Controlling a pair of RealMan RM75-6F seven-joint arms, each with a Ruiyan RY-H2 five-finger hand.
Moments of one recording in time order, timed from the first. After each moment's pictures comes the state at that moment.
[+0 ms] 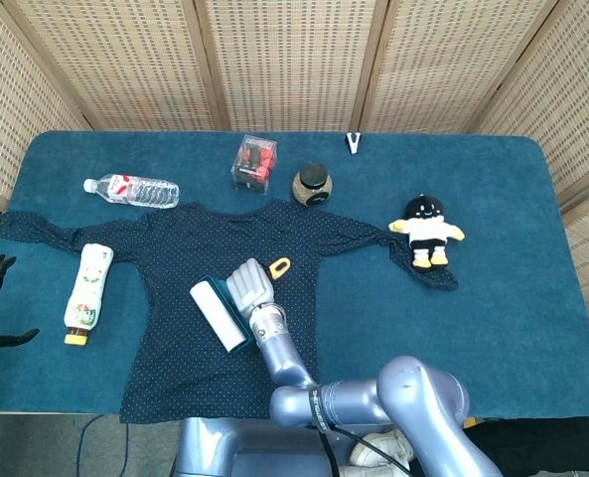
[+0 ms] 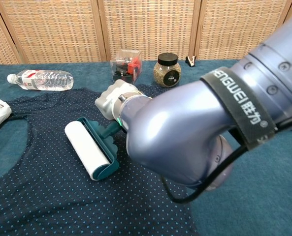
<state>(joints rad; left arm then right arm) -0.19 -1.02 -0.10 -1.66 1.23 1.21 -0.06 1.49 -2.02 0.24 -1.18 -0.23 1.07 -1.33</state>
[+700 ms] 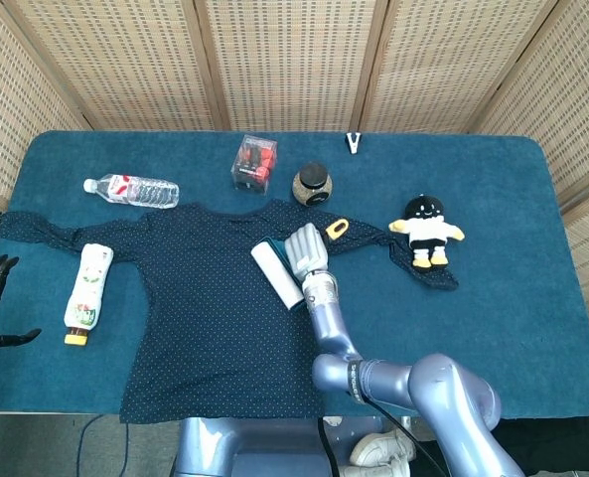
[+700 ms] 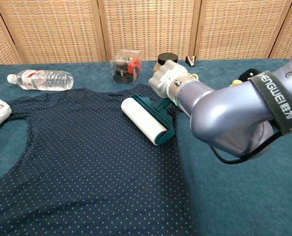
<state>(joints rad) -0.20 -1.03 -0.10 -1.66 1.21 1.21 -0.03 1.32 -1.97 0.17 -0.98 -0.36 1.04 -1.35</state>
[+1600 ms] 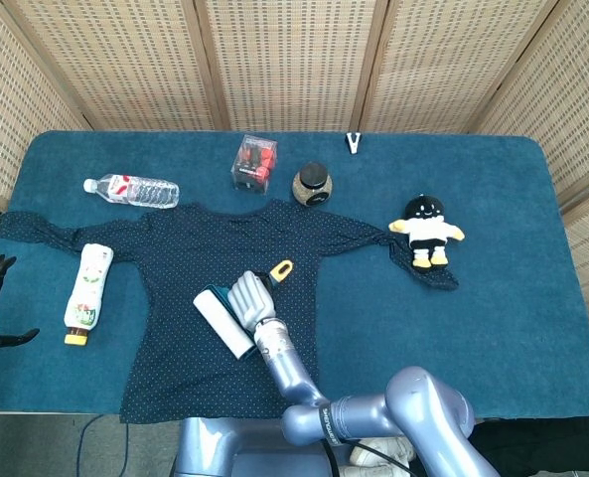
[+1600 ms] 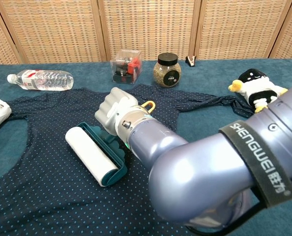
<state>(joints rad) -0.19 -1.02 -0.10 -1.65 1.22 1.22 -0.05 1.36 -2.11 0.22 -1.17 -0.49 1.12 -1.49</state>
